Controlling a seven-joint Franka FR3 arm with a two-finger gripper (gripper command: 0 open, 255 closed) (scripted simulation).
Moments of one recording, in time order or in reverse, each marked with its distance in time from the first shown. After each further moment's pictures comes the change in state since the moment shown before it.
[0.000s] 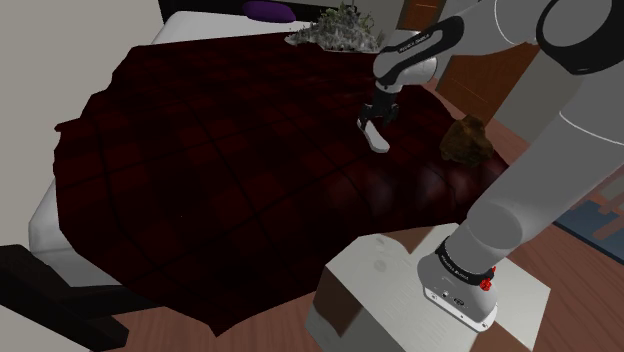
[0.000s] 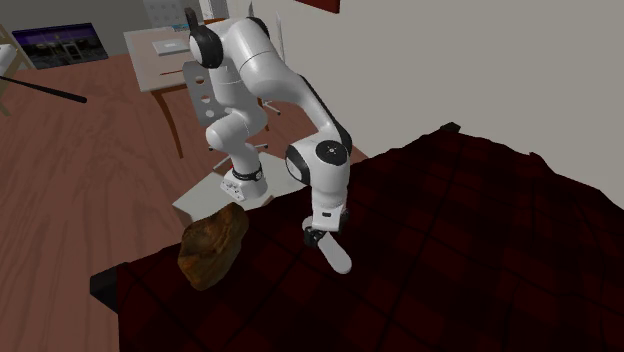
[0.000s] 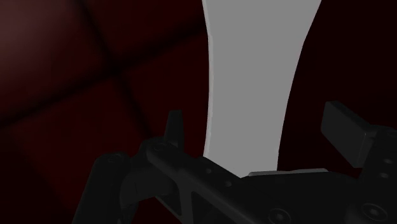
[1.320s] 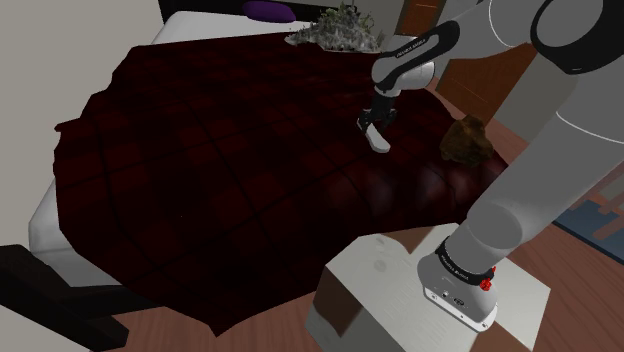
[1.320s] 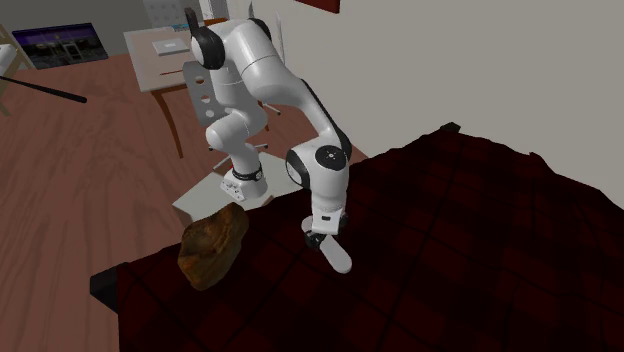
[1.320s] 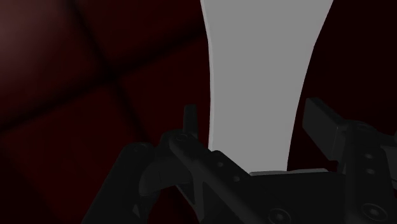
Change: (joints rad) arm -0.001 0.021 0.000 -0.015 0.007 0.036 -0.005
